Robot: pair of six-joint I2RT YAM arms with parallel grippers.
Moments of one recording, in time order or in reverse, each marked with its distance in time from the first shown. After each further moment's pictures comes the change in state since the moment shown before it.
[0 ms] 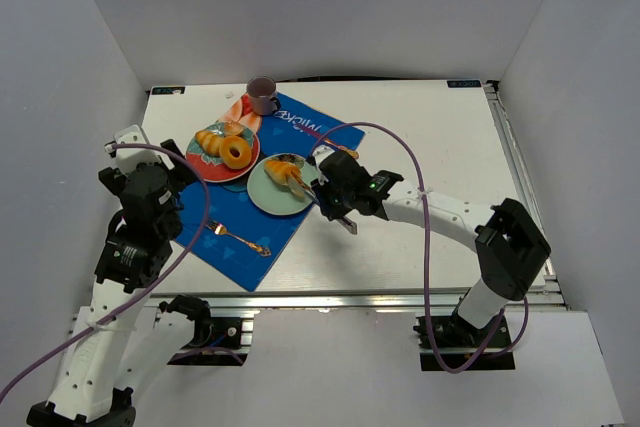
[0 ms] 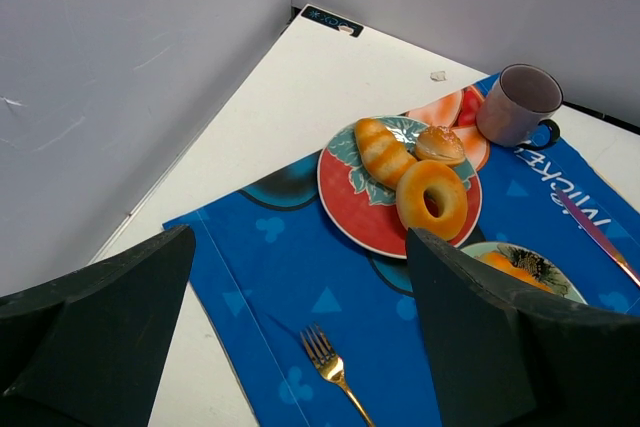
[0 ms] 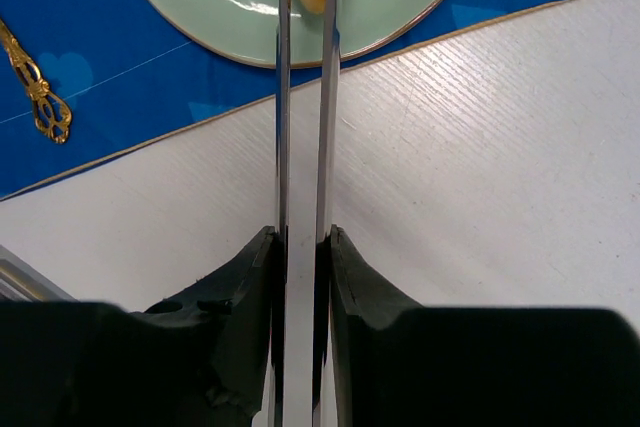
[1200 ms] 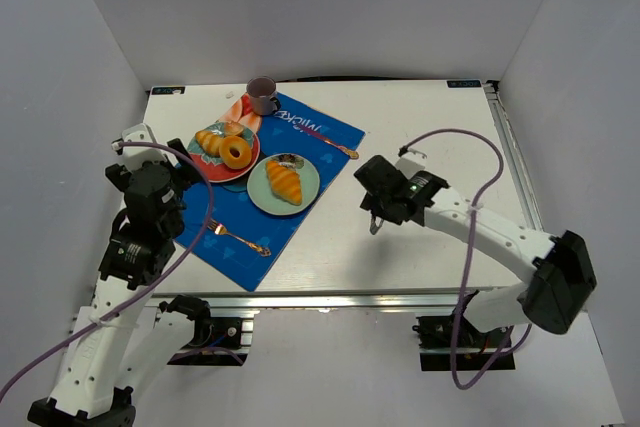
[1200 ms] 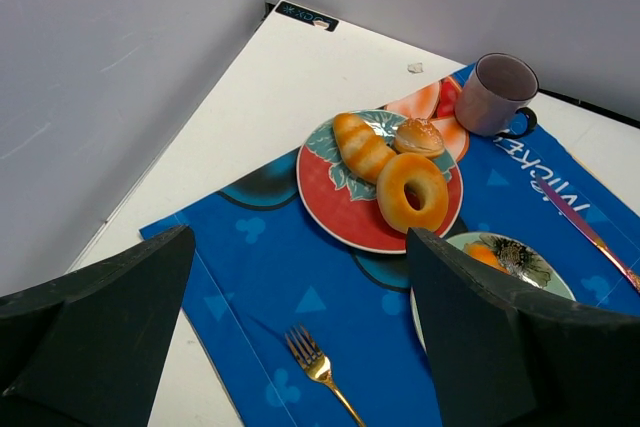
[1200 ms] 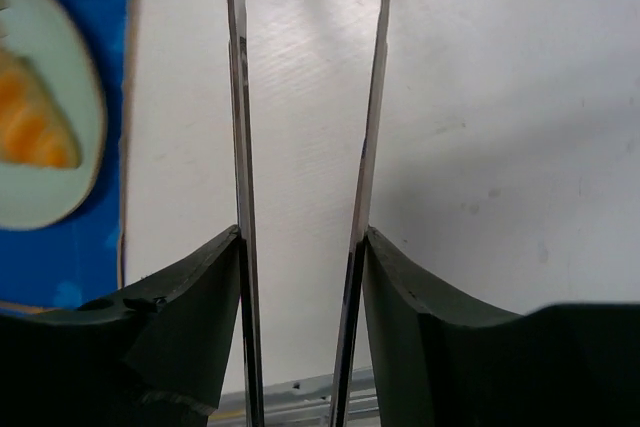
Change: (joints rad) left arm 0.000 0.008 -0.024 0.040 0.052 0.006; right arm -0.060 -0.281 -0.062 -0.422 0.423 0.890
